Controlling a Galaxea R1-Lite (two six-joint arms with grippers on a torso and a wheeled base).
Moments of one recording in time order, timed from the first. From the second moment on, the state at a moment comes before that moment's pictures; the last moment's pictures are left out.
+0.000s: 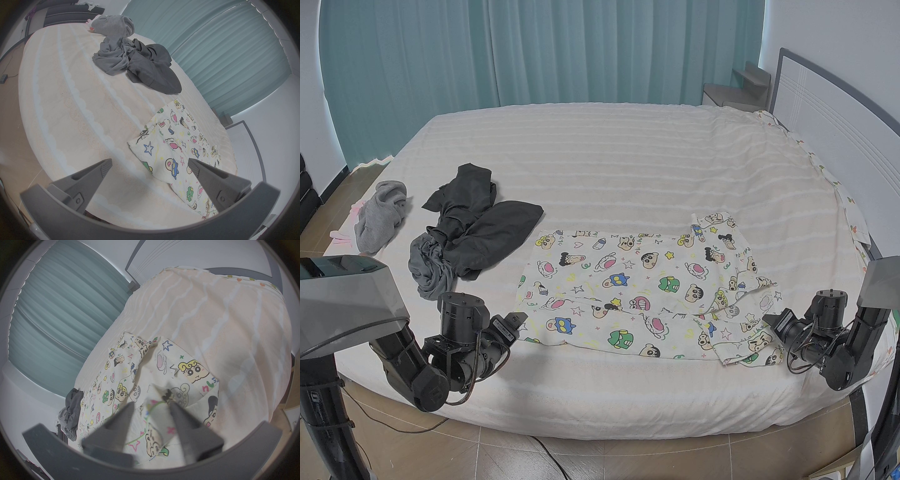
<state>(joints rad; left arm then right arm) -0.36 2.12 -0.55 -1.02 0.18 -1.03 0.04 2.20 -0.41 -1.32 0.03 0.81</state>
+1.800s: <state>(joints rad) -0.36 2.12 -0.55 -1.02 0.18 -1.03 0.05 2.17 -0.14 -1.55 -0.04 0.85</state>
